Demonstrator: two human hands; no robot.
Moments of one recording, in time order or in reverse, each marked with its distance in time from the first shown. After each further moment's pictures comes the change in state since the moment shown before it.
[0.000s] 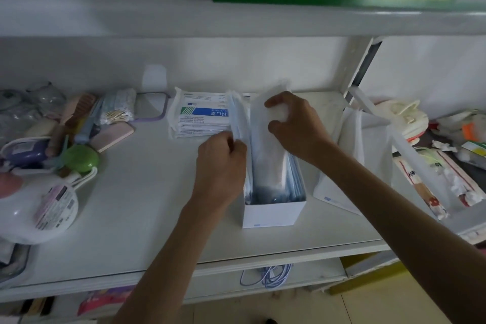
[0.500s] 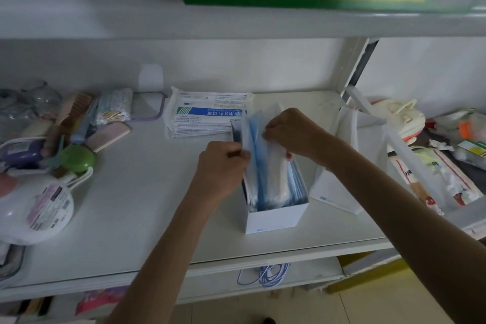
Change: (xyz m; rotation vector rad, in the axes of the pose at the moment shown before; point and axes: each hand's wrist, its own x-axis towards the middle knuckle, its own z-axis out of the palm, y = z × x) left_hand 0.007 -0.007 0.005 -0.032 -0.229 -0.099; right_hand 0.005 0.004 -0.007 -0.044 -0.330 0.190
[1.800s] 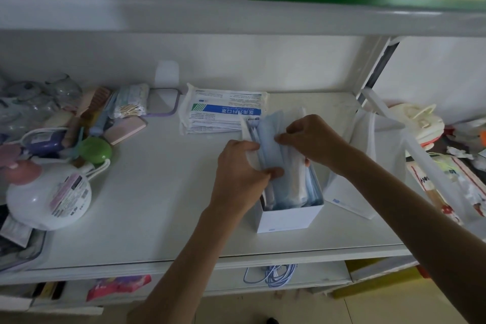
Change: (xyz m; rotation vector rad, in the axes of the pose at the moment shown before) left_hand -0.011 -0.013 0.019 0.079 0.172 0.032; right_hand 0.002 0.015 0.008 0.011 0.078 -0.034
